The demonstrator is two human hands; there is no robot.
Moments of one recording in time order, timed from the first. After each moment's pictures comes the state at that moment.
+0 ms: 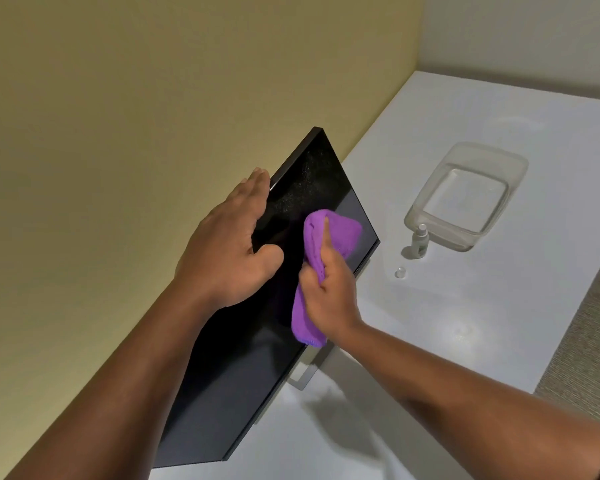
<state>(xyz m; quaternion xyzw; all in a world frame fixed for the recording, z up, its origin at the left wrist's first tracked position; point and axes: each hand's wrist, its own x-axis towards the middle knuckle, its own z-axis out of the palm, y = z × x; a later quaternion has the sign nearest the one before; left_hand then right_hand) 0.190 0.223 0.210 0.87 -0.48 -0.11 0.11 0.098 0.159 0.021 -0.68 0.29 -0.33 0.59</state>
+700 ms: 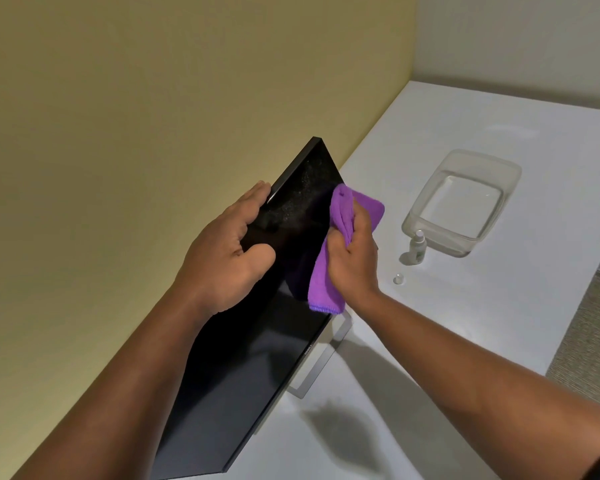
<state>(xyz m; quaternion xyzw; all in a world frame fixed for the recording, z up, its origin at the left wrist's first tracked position) 0.191 0.229 0.210 0.83 -0.42 -0.20 0.30 0.107 0.102 0.039 -0.62 0.39 -0.34 0.59</state>
